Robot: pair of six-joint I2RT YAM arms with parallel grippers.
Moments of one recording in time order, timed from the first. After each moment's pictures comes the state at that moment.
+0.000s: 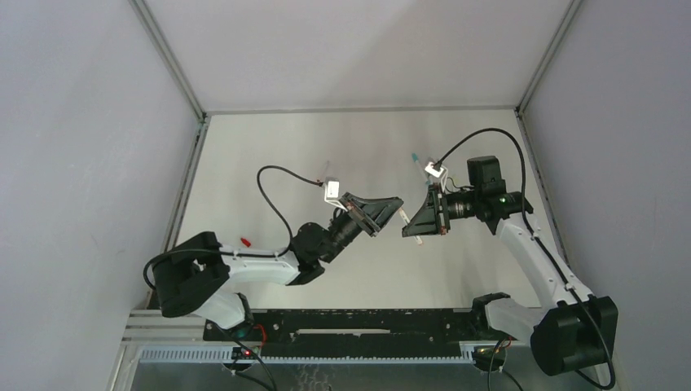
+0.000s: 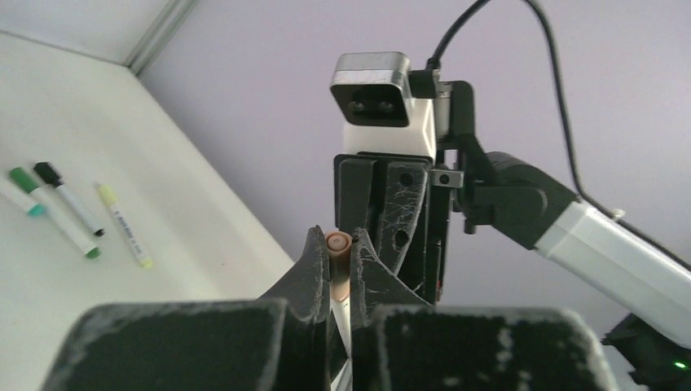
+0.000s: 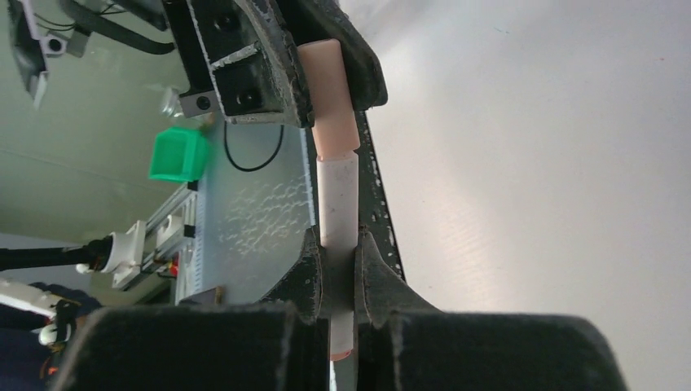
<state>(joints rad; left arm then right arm) -1.12 1.49 0.59 1.20 -0.22 -0.80 0.18 1.10 0.89 -0.61 -1.26 -0.06</state>
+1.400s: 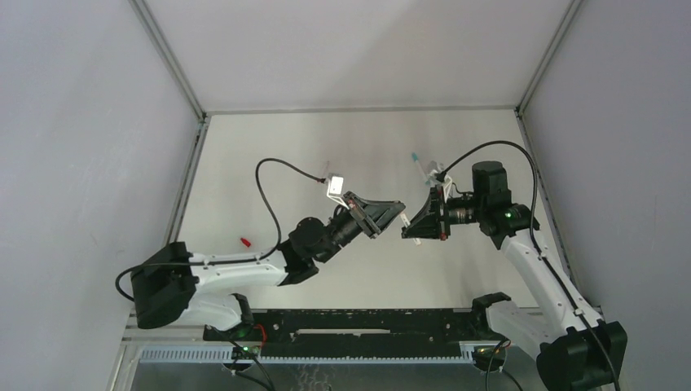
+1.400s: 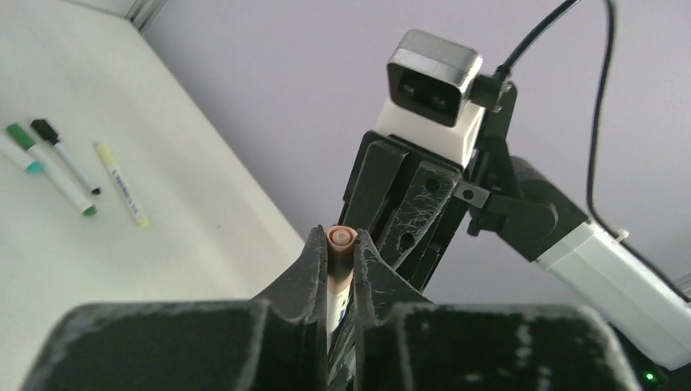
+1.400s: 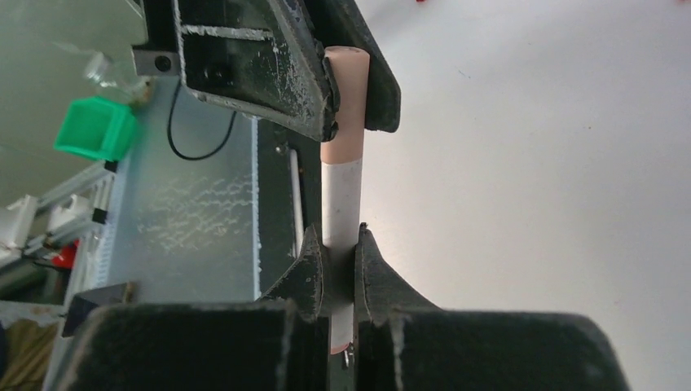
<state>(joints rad) -1.15 1.35 0.65 0.95 -0.21 -0.83 0.21 0.97 0.83 -0.48 -1.24 -0.11</state>
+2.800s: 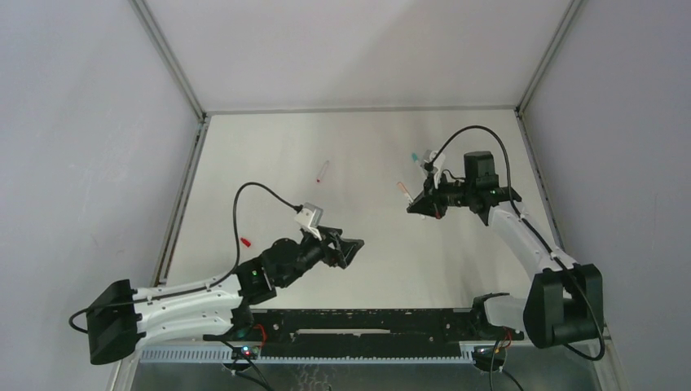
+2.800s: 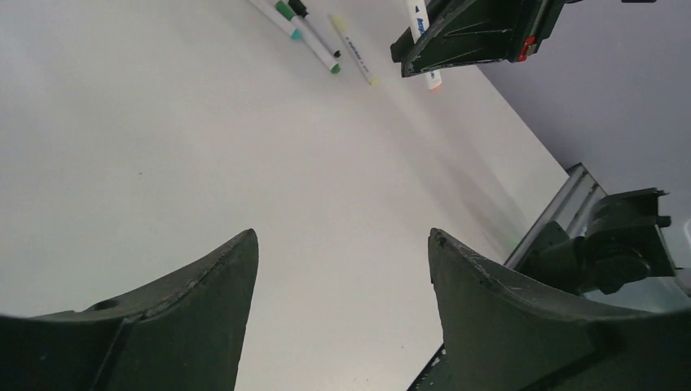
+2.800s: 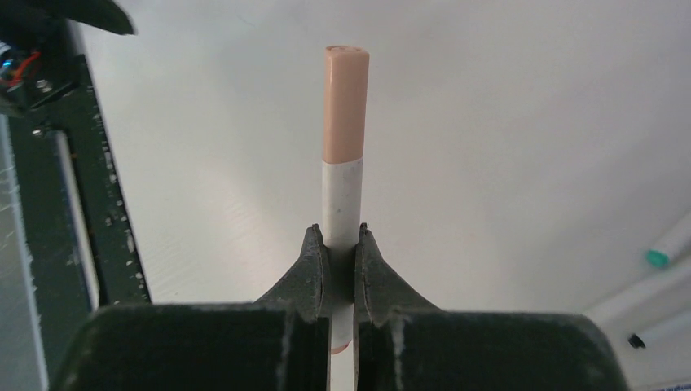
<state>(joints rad) -1.12 0.89 0.37 0.38 -0.31 -0.52 0.15 1.23 0.84 -0.38 -0.95 -0.44</state>
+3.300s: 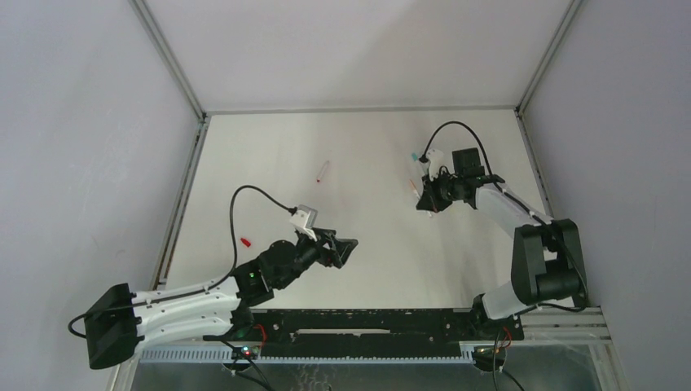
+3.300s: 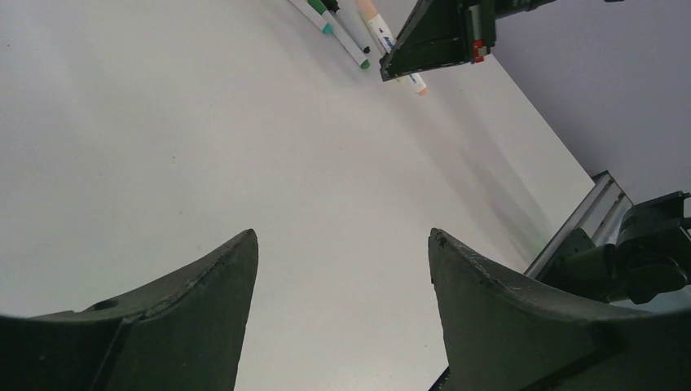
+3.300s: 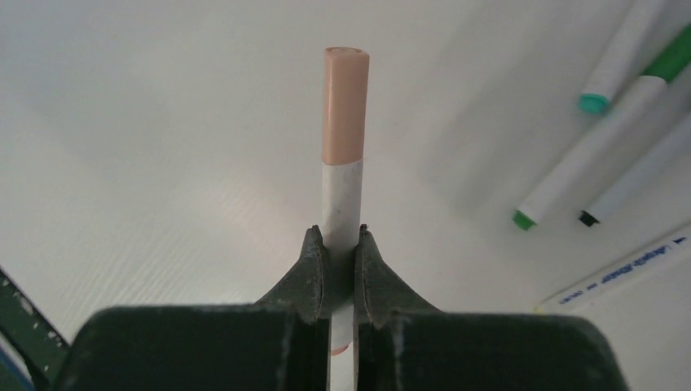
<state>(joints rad) -1.08 0.85 0.31 0.38 -0.34 -0.53 0.15 1.47 0.89 -0.35 -0.58 -0.30</state>
